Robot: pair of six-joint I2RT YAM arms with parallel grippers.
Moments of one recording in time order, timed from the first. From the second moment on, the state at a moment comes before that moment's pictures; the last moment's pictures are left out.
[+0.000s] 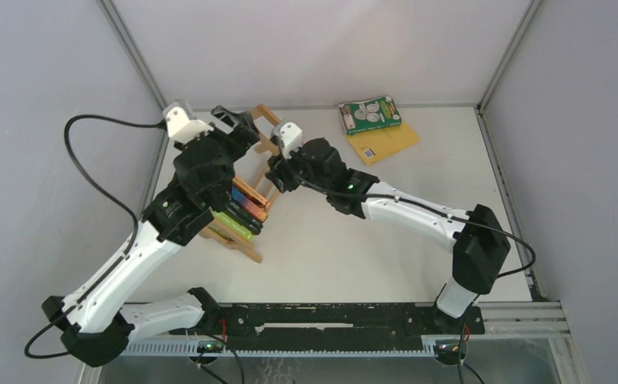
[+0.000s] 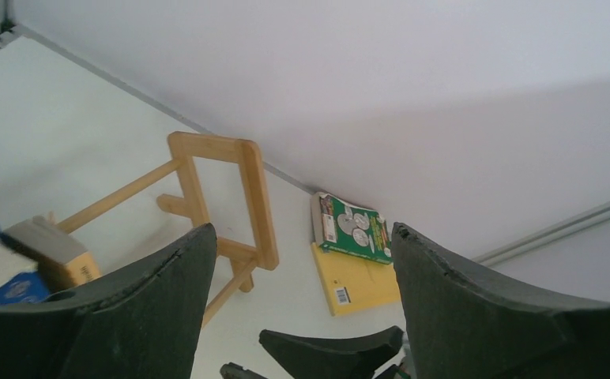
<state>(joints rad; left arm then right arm) -0.76 1.01 1.27 -0.30 -0.89 -0.66 0.94 1.68 1.39 0.00 -0.02 0.03</state>
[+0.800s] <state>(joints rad) -0.69 2.10 2.09 -0.39 -0.34 -0.66 0.30 1.70 1.32 0.00 -0.01 0.30</state>
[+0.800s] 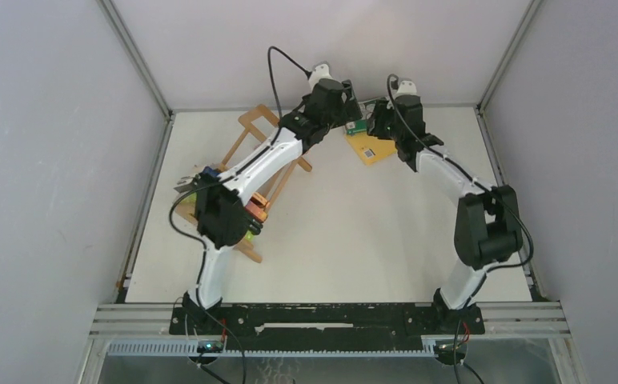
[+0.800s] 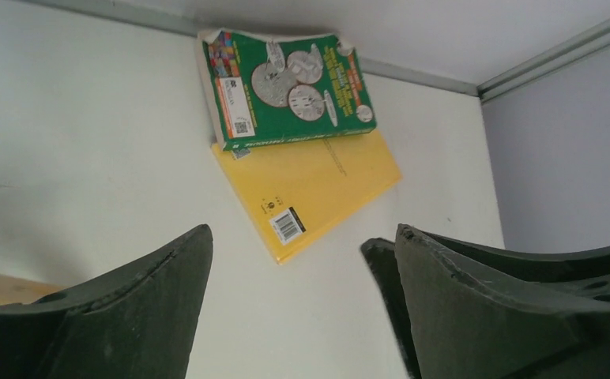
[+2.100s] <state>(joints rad) -0.56 2.59 2.25 0.08 -0.26 -1.20 0.04 2.31 1.80 0.04 0.01 0.65</state>
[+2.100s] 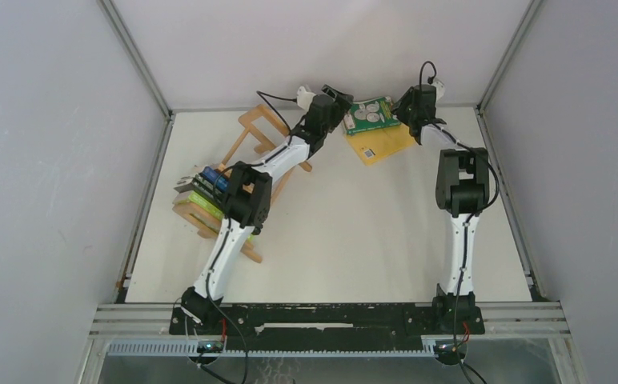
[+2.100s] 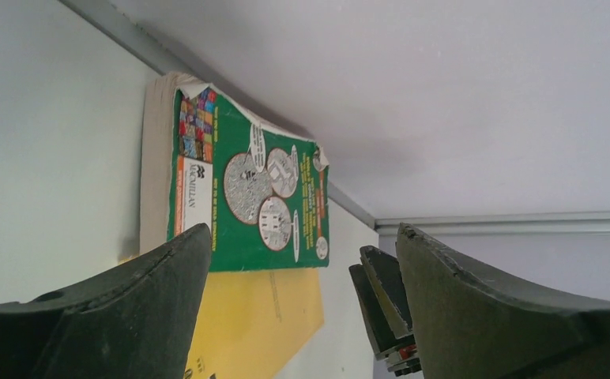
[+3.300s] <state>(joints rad) -0.55 2.71 2.36 0.07 -0.30 -1.37 -0.02 2.60 2.24 -0.14 0.01 0.79</state>
